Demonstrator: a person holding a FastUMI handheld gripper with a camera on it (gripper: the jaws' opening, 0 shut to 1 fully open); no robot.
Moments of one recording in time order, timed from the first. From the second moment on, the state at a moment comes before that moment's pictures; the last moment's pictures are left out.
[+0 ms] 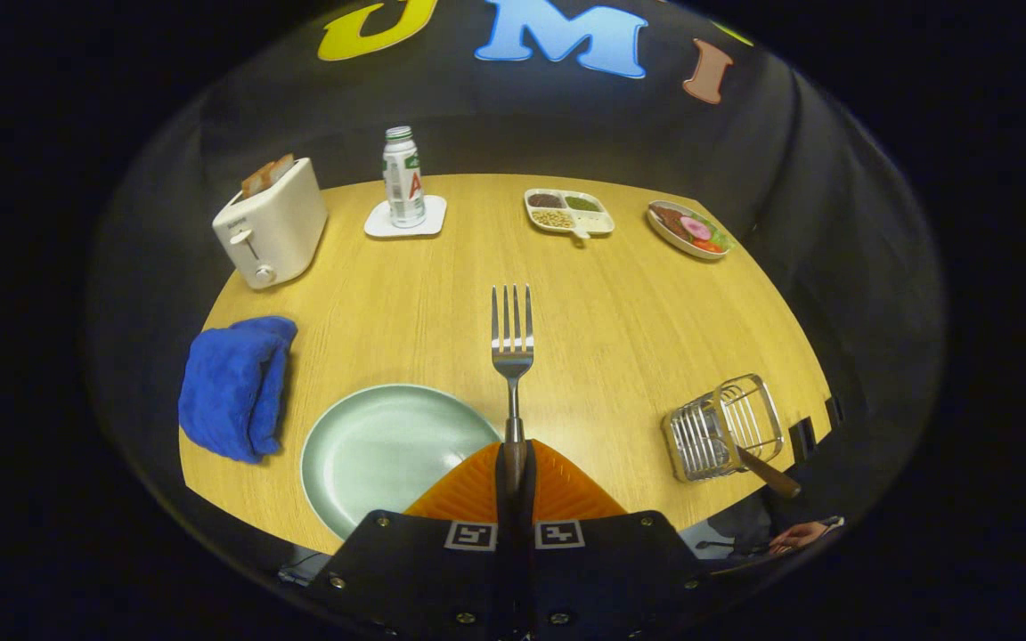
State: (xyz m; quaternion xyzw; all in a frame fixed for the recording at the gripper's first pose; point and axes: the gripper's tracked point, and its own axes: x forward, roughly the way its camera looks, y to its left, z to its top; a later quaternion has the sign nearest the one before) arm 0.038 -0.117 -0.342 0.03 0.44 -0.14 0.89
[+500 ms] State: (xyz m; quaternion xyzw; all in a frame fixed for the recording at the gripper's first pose) arm 0.003 -0.211 -0.331 0.08 0.45 -0.25 0.85
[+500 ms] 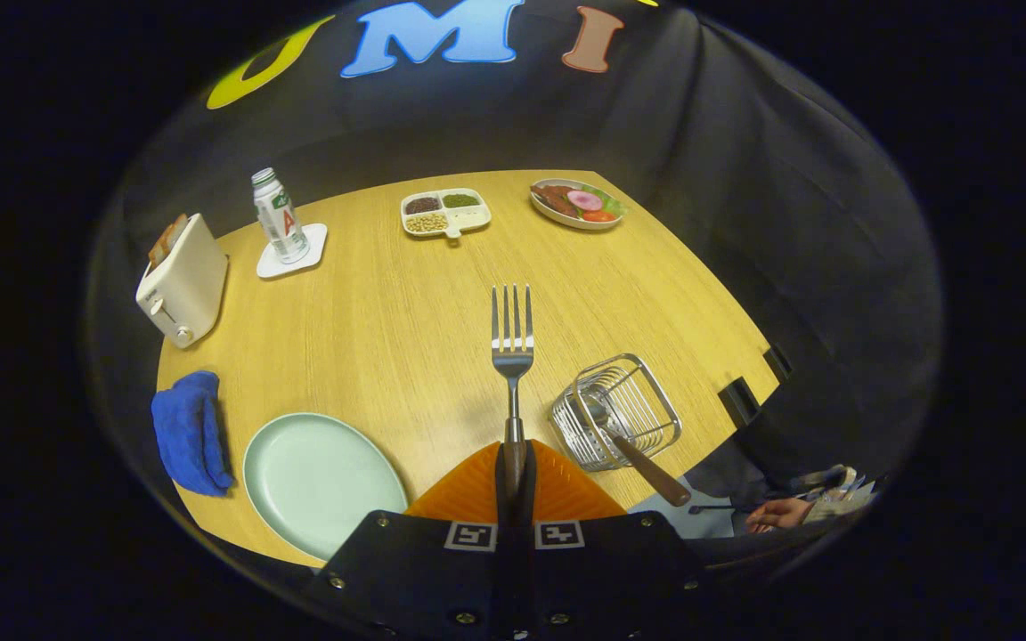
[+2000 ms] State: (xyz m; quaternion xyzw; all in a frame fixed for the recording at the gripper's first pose) arm -0.024 -0.242 -0.366 0.31 0.55 -0.29 0.72
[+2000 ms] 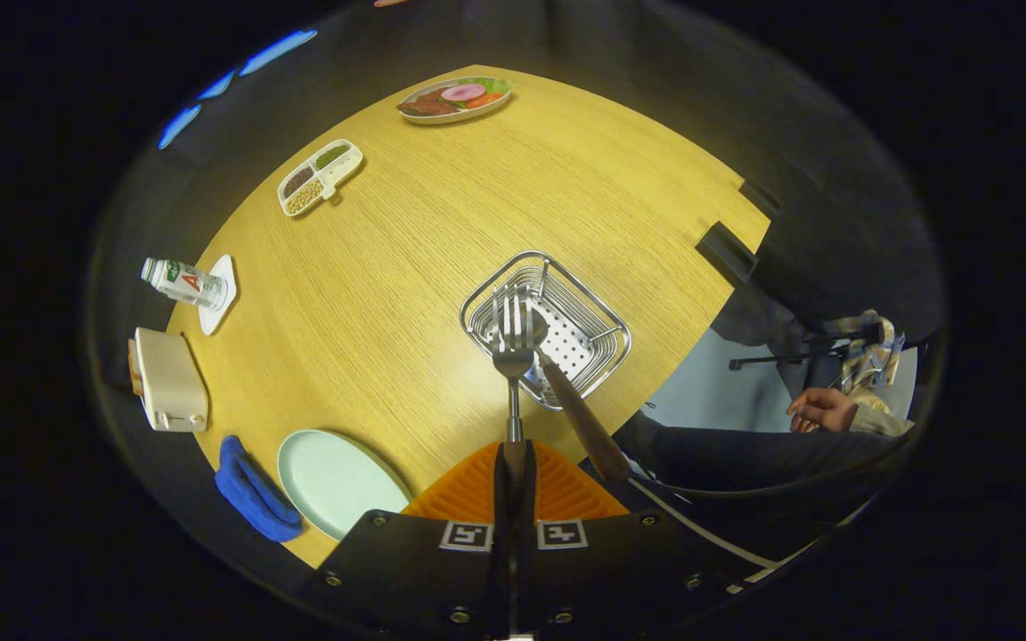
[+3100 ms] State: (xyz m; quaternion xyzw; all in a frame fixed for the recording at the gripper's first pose) arm 0.039 -0.265 -0.291 0.22 0.40 -0.25 0.85
